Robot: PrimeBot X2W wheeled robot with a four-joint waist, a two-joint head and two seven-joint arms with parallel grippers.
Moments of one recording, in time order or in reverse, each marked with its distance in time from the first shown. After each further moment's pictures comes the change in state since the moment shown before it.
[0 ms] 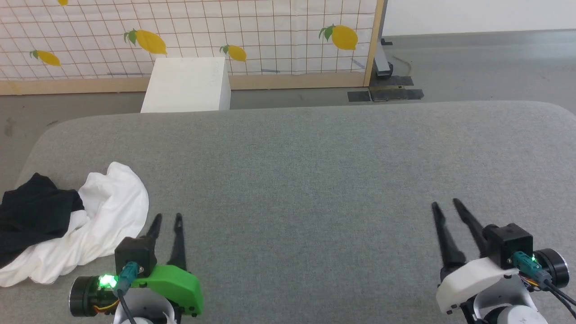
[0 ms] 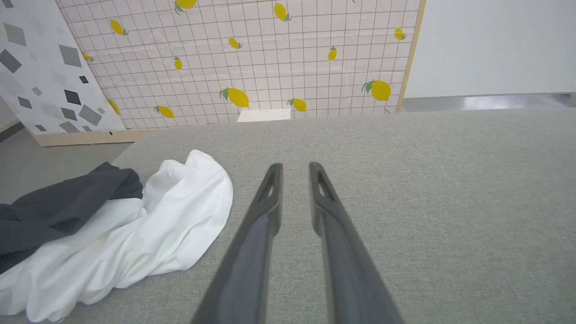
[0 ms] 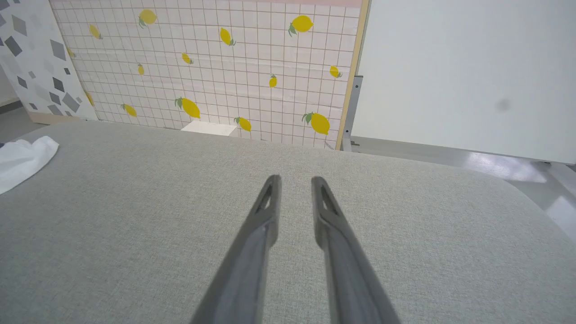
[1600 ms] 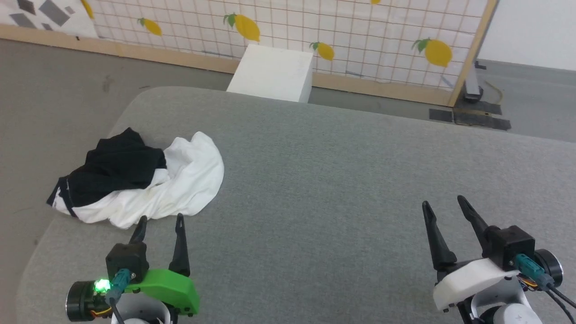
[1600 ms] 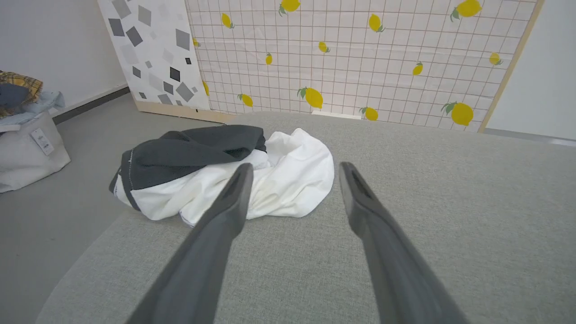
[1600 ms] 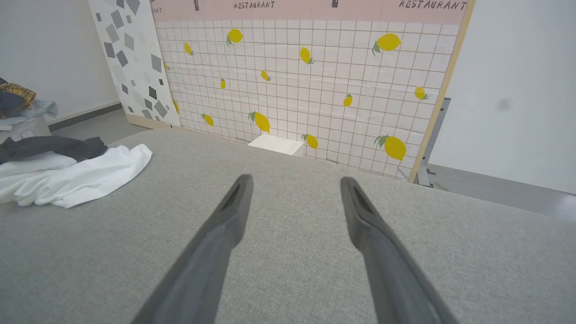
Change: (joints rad) left arm -0.010 0.040 -0.031 0.063 -0.081 0.052 -0.094; right arm -0.017 0.000 0.007 0.055 0.048 0.000 -0.077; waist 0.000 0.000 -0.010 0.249
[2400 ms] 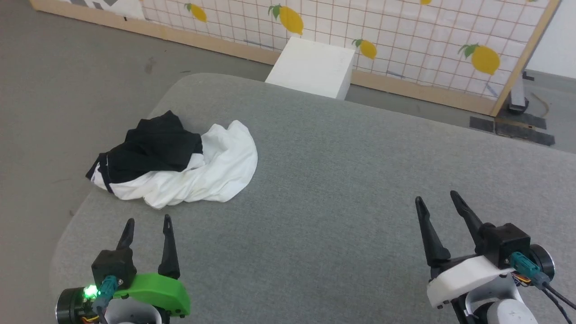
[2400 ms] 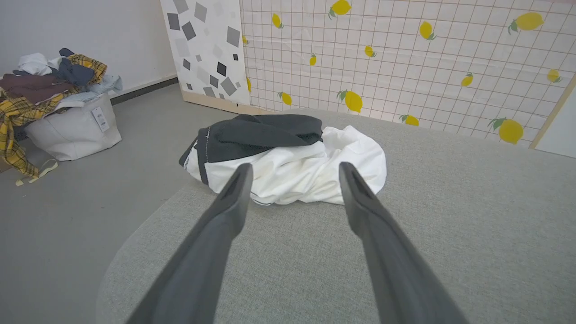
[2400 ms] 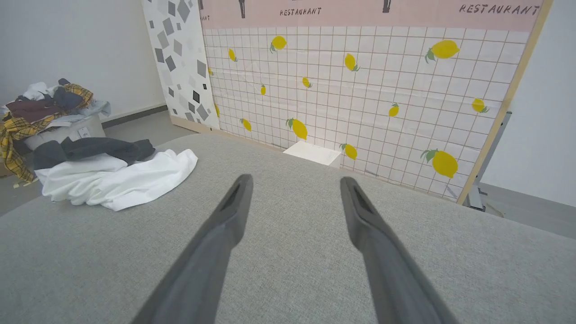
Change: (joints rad) left arm 0.012 0.026 0.005 0.005 -0.053 0.031 -0.050; right arm -0.023 0.000 0.026 0.022 0.019 0.000 -0.035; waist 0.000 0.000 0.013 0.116
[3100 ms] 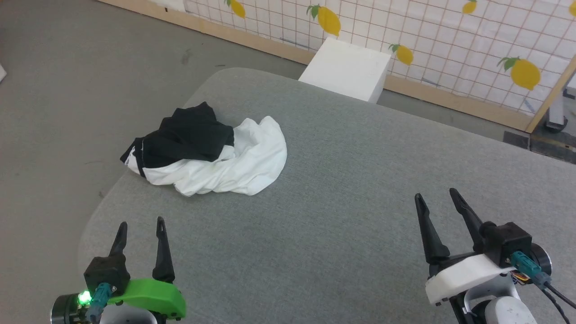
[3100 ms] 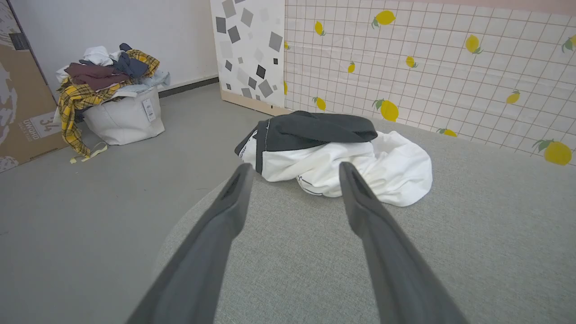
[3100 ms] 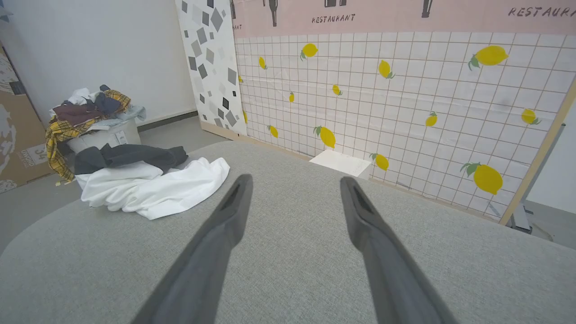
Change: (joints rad) left arm 0.015 0.008 0.004 0.002 -0.027 0.022 -0.043; right arm -0.018 0.000 0.005 0.031 0.027 0.000 -0.035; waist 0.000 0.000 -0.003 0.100
